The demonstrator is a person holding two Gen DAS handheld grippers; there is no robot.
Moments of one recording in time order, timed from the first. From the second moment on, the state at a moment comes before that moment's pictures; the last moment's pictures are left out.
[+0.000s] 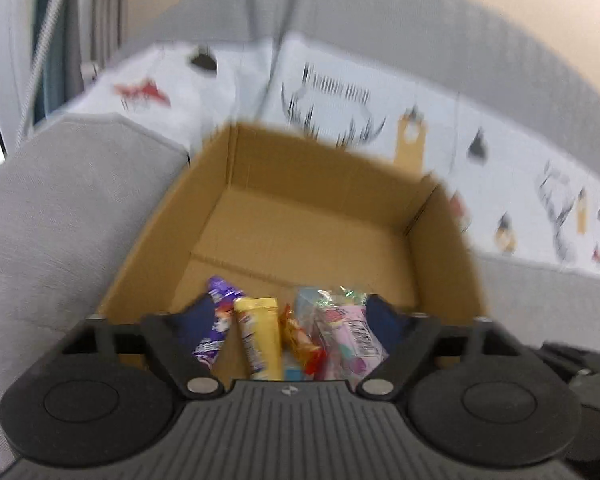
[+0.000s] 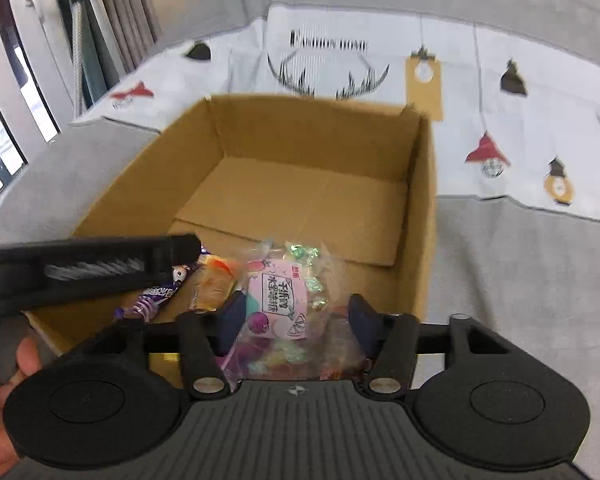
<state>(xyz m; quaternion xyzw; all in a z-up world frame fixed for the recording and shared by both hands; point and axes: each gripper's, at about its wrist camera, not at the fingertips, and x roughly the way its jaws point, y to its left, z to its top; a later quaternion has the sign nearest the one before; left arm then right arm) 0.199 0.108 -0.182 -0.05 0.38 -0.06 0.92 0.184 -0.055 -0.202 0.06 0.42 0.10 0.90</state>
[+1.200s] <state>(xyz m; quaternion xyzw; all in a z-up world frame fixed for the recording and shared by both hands) -0.017 0.025 0.020 0.09 0.39 -0.02 0.92 -0.028 -0.102 0.001 0.12 0.41 0.00 0.91</state>
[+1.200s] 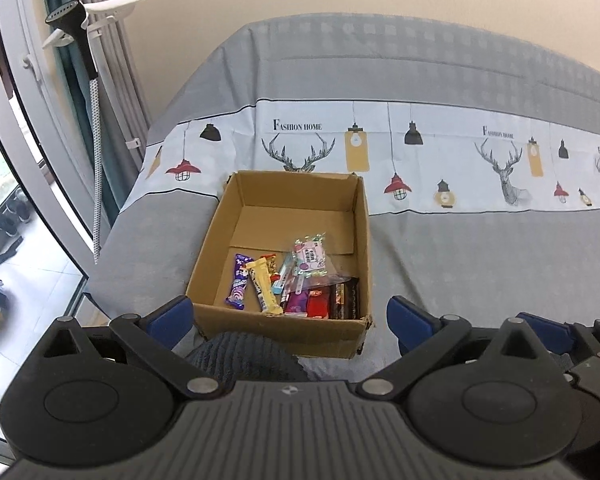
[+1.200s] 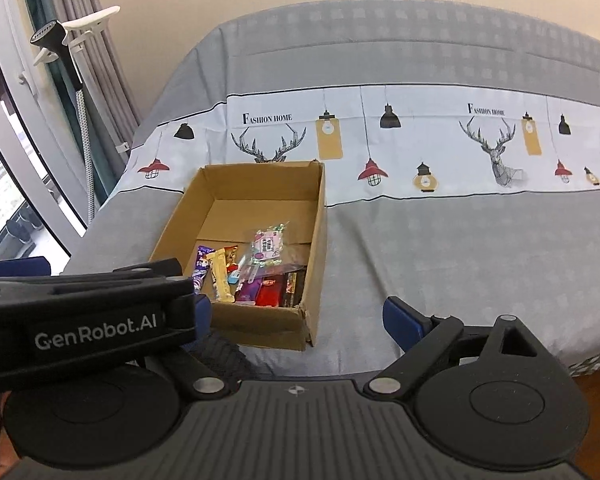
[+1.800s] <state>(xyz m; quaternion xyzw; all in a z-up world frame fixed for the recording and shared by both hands) -0.016 0.020 0.017 0.10 0.40 -0.01 0.91 -0.027 -0.107 -0.006 0.13 0.42 0.02 0.90</state>
